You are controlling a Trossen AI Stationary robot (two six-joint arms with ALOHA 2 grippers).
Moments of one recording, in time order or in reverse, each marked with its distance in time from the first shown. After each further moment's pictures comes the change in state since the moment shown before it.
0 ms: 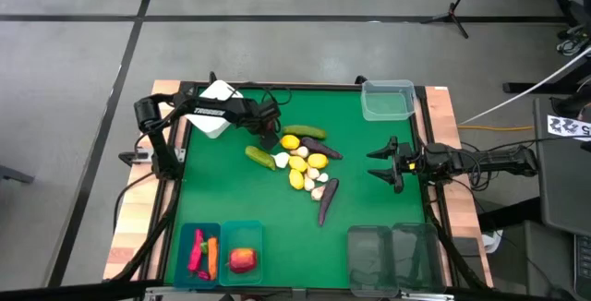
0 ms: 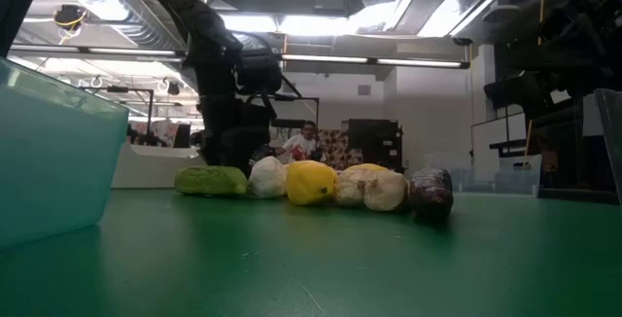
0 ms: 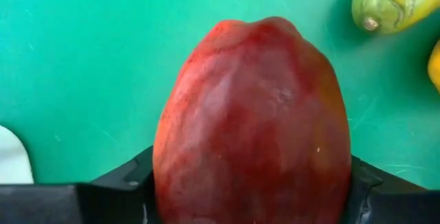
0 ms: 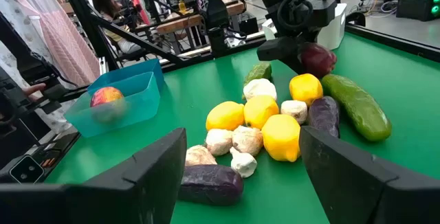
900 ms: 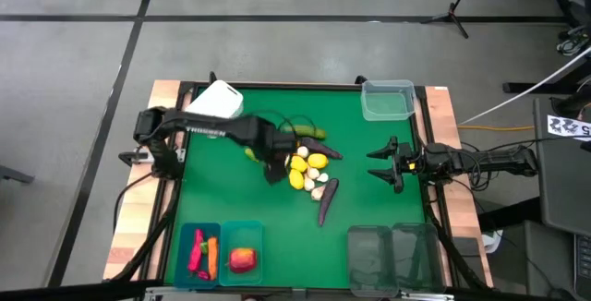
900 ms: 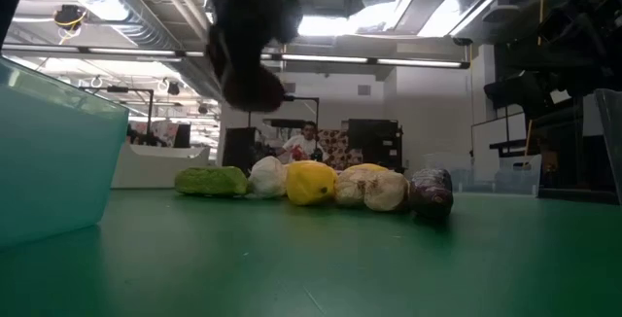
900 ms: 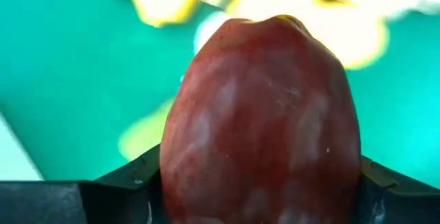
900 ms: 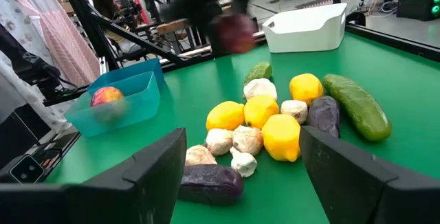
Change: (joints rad) left arm -0.428 -0.001 0.491 -0.636 0.067 -0.202; right arm 0.000 0.000 0.000 -0.002 -0.001 0.000
